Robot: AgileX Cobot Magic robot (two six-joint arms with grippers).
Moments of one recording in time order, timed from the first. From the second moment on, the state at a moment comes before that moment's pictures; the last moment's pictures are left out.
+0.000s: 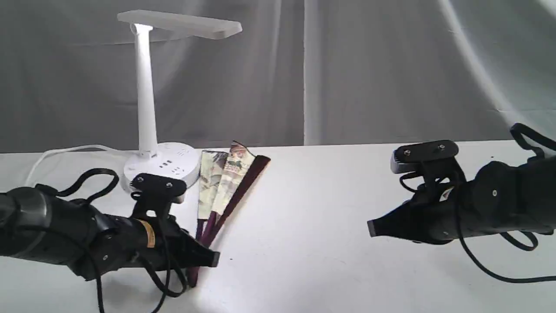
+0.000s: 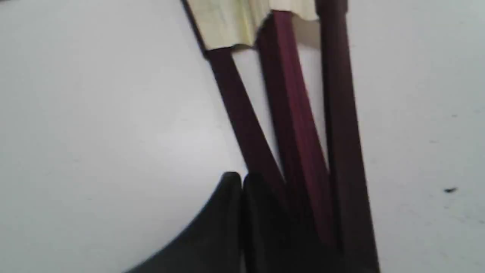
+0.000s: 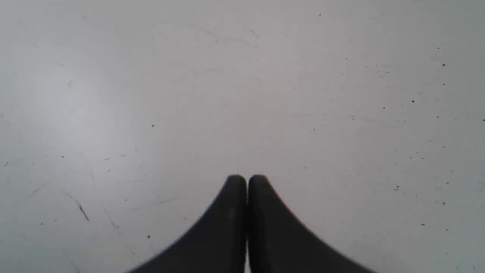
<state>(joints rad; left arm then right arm) -0.33 2.10 -1.03 0.36 -0.11 -0.39 0.23 1.87 -0.97 0.28 0.05 -0.28</state>
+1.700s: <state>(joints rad) -0.54 1.93 -1.16 0.35 0.29 -0.39 0.19 2.47 -1.56 1.74 1.04 -0.90</state>
